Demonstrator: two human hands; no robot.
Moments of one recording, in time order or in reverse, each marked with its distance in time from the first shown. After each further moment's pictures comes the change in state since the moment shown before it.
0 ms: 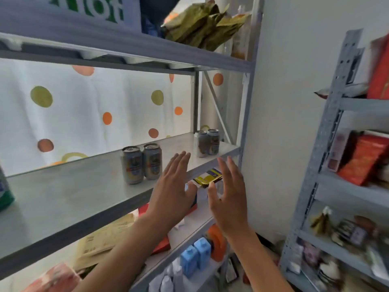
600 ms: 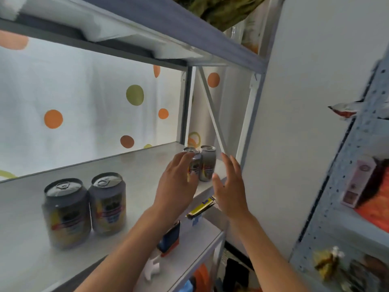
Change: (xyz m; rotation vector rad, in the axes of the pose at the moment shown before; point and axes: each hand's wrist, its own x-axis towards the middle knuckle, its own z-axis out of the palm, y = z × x) left_hand 0.190 -0.080 0.129 -0.150 0.084 -0.024; right_hand 0.169 0.137 0.104 -0.018 -0.177 0.178
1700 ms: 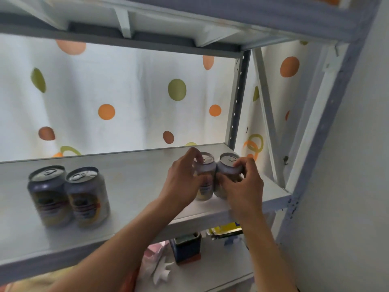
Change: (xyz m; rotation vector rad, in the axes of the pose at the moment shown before) left_hand 0.071 -0.010 0.074 0.091 0.183 -0.399; right_hand 0.104 0.070 0.042 0.672 -0.213 -0.003
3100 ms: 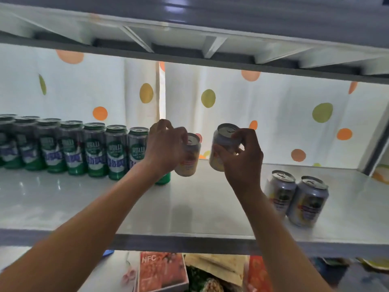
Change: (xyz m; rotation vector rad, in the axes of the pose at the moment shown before) left_hand -0.083 -0.184 -0.482 0.634 0.316 -0.046; right_hand -0.171 -0.265 0.381 0.227 -0.089 -0.270
